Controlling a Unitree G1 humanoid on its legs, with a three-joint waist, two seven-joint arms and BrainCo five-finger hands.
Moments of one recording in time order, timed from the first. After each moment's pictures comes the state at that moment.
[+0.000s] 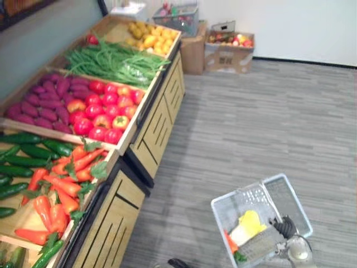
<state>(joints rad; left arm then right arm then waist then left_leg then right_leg) 0.22 0.11 0.28 1.03 0.37 -0.03 0.20 0.15 -0.20 -0.13 0.66 -0.27 -0.11 -0.10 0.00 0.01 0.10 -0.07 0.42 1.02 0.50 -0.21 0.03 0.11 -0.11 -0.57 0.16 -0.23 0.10</state>
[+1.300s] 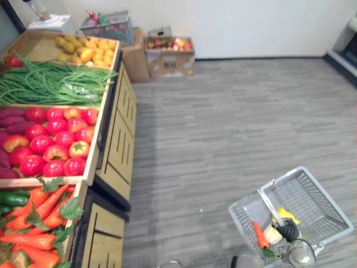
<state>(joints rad) 0.26 0.12 0.23 1.03 0.37 -0.06 0.21 0.14 -0.18 -0.16 0.66 -0.31 -0.13 -0.14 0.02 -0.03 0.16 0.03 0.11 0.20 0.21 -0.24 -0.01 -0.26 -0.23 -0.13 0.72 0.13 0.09</state>
